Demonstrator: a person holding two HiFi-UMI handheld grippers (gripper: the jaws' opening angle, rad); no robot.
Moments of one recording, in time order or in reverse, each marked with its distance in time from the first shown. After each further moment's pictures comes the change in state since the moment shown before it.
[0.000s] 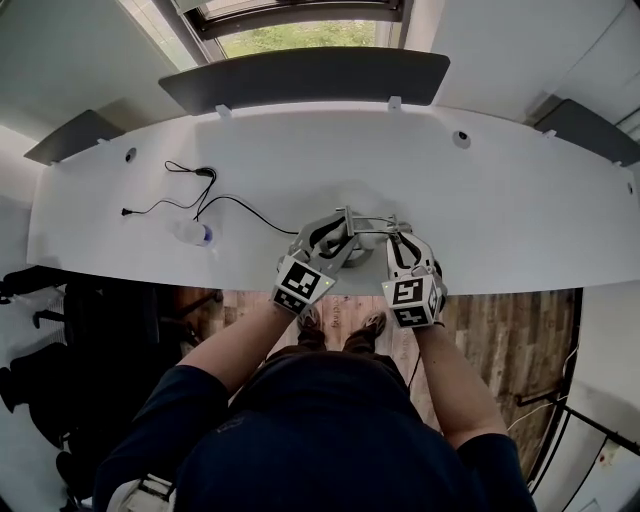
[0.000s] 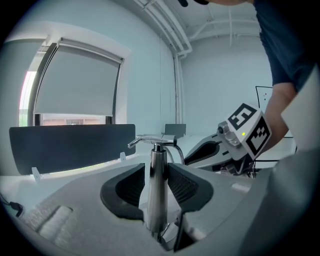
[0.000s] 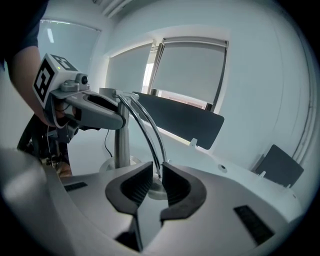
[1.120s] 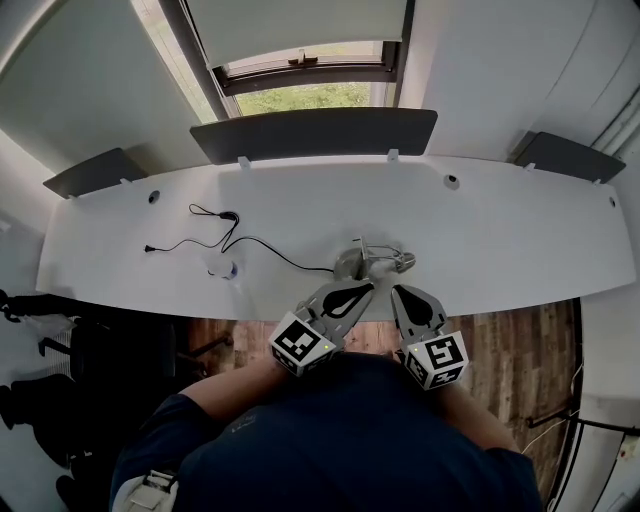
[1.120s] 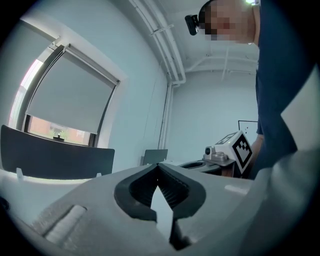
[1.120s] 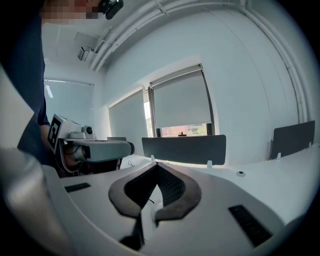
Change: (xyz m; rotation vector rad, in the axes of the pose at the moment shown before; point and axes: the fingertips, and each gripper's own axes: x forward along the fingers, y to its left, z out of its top) left arm -0.113 -0.073 0.125 -0.124 -0.238 -0.196; right arm -0.144 0.045 0.109 0.312 -0.362 0.149
